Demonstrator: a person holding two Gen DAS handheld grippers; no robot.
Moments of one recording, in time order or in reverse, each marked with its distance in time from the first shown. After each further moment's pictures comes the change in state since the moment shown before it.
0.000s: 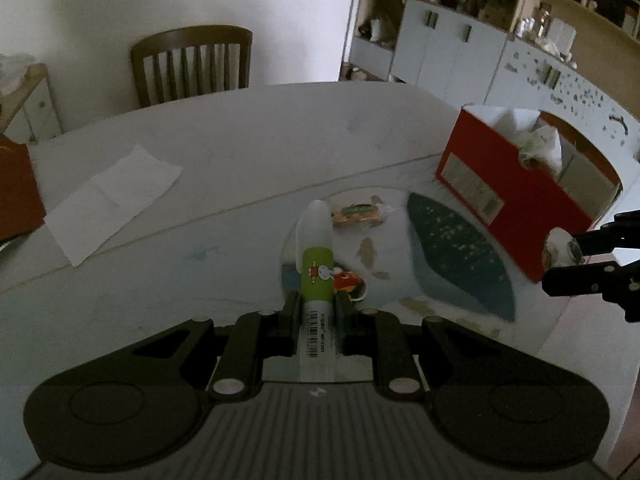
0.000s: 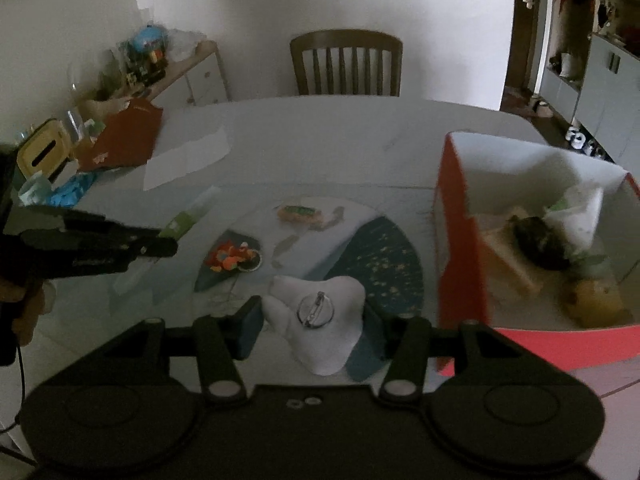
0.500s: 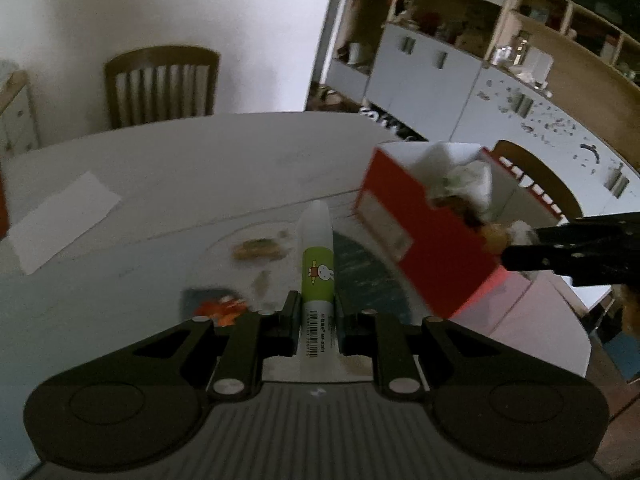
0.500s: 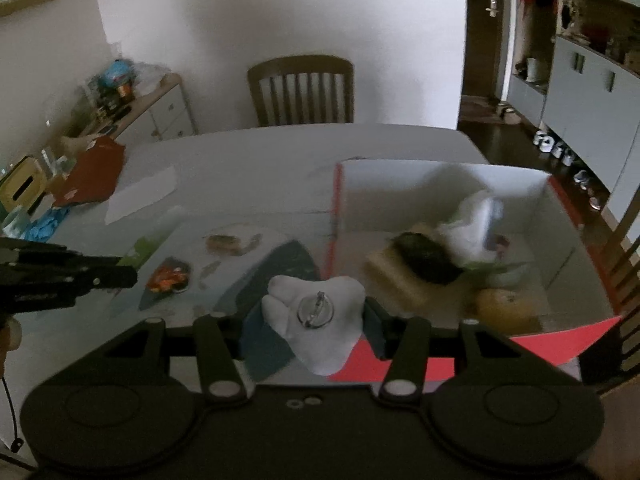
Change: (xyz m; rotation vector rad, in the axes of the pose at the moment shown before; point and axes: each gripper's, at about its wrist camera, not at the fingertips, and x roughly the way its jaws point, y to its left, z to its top) left arm -0.030 -0.083 0.020 -0.025 -0.063 -0.089; right arm -0.044 -0.084 0.001 0.055 -0.066 -0.059
